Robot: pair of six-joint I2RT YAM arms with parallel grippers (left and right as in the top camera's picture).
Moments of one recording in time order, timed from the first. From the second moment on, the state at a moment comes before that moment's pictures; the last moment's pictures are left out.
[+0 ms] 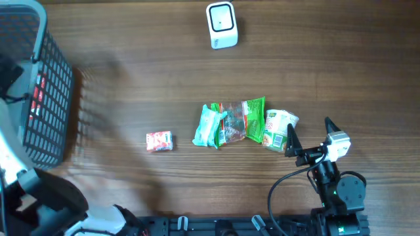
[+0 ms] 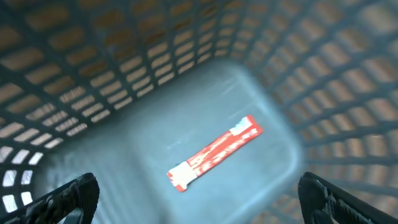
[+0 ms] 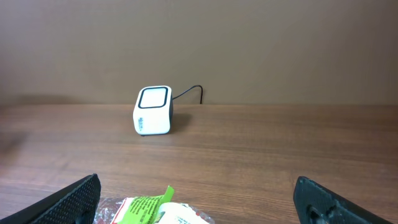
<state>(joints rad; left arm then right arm) 0.65 1.68 1.57 -0.74 -0.17 -0.28 0.10 0.02 0.01 0.00 -0.10 0.08</state>
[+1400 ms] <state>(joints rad) 0.68 1.31 1.66 -0.76 0.12 -0.49 0.10 0.02 0.01 0.00 -0.10 0.08</state>
